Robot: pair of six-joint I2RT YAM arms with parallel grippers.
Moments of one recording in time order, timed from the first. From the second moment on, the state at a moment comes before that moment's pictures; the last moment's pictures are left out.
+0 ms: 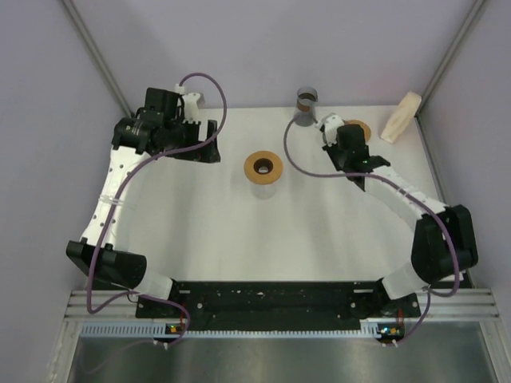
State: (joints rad) left arm -0.24 1.49 1.78 -1.17 0.22 -0.08; right arm 0.28 1.60 1.12 -0.20 0.19 -0.20
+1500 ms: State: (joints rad) left arm -0.72 1.53 1.94 -1.01 -0.14 0.07; right arm 1.18 1.40 1.11 0.04 0.73 -1.70
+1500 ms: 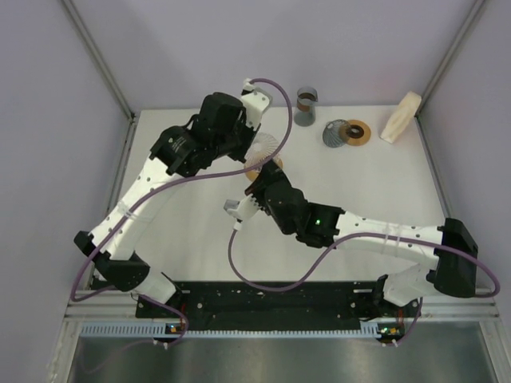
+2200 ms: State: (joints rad) left arm -0.28 1.62 1.97 -1.04 0.27 -0.28; right arm 1.04 1.29 1.46 -0.07 0.28 -0.37
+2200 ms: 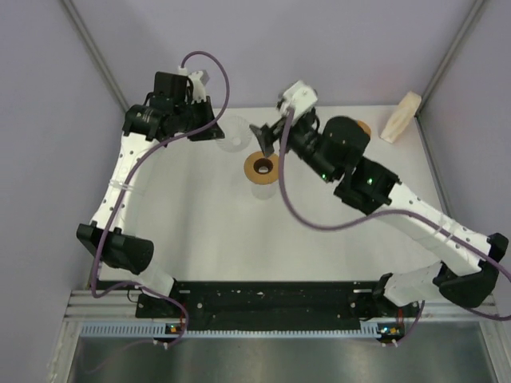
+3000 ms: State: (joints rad) left arm -0.27 1.62 1.83 -0.98 0.41 -0.43; right arm 0.79 1.75 1.82 -0.52 0.08 0.31
